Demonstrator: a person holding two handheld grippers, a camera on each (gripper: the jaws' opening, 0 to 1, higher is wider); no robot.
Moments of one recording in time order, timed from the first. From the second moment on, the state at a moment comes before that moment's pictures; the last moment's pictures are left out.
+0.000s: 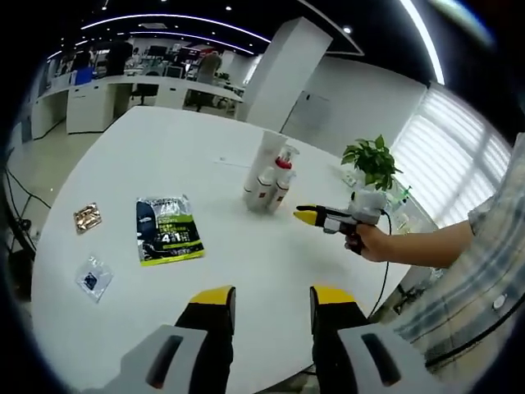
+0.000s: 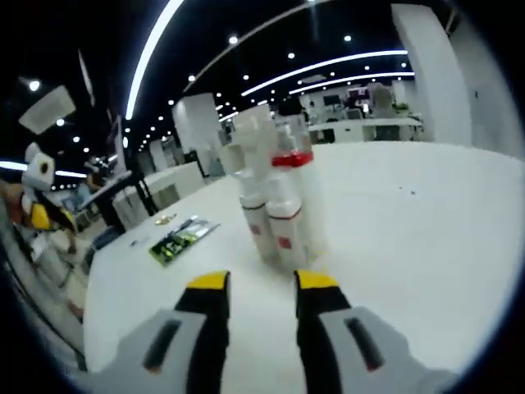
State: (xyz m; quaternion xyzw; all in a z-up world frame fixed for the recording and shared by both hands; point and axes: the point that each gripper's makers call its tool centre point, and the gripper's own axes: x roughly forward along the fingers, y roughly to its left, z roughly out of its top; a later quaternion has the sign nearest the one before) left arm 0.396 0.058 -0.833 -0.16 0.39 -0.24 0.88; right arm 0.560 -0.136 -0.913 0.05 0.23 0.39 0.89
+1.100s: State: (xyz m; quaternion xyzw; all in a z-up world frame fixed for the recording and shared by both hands) left arm 0.491 0.153 -0.929 -0.19 0.44 -0.20 0.85; right arm 0.436 -0.058 -0.867 0.10 0.29 0.37 0.88
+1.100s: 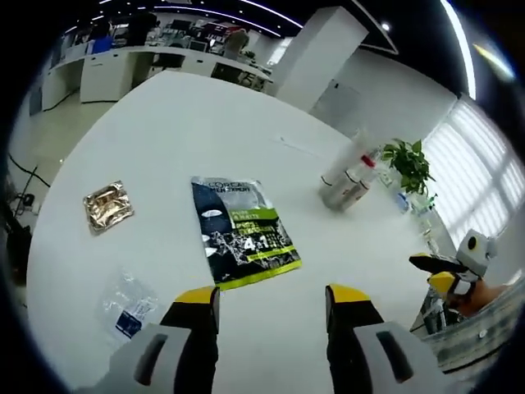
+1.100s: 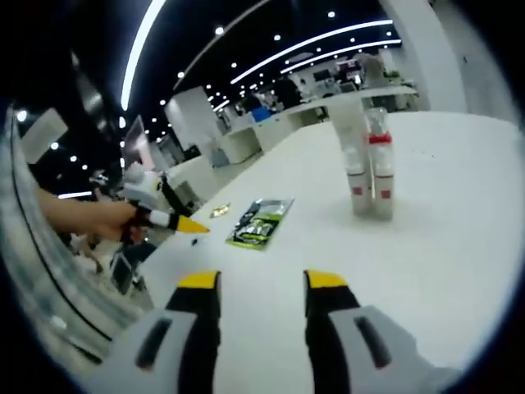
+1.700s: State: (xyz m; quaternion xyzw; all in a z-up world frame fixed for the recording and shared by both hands) left arm 0.568 0.166 -0.970 -0.14 0.44 -0.18 0.87; right arm 0.411 -0.079 -0.873 0.09 0.30 0.31 0.90
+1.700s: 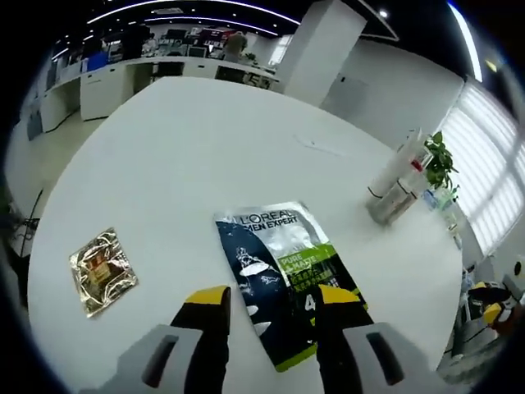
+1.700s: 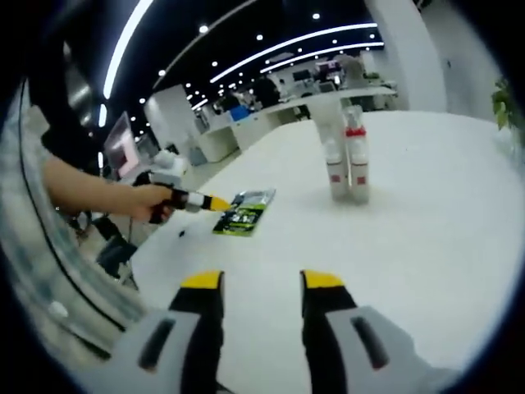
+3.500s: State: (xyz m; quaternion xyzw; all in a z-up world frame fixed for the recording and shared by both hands) left arm 0.530 0.103 -0.874 -0.28 0.32 -0.20 0.88; right arm 0.446 -0.041 -0.856 0.16 0.27 0.39 0.87
